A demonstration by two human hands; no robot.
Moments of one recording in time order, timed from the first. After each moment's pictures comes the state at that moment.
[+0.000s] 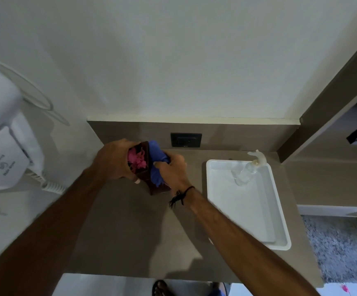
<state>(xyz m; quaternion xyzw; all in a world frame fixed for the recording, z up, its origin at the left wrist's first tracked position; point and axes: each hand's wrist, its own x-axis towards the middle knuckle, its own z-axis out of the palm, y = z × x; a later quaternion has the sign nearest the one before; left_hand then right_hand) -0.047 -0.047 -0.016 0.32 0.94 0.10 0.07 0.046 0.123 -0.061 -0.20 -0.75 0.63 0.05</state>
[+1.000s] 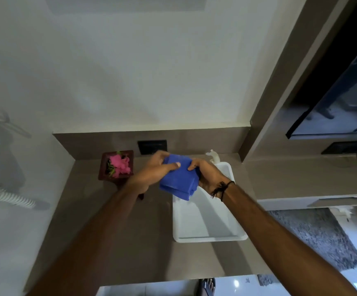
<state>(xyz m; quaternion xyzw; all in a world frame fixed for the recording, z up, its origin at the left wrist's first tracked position) 0.053 0.141 -0.033 0.12 0.79 0.52 0.29 0.133 0.307 -0.050 -0.27 -0.52 0.81 -0.09</state>
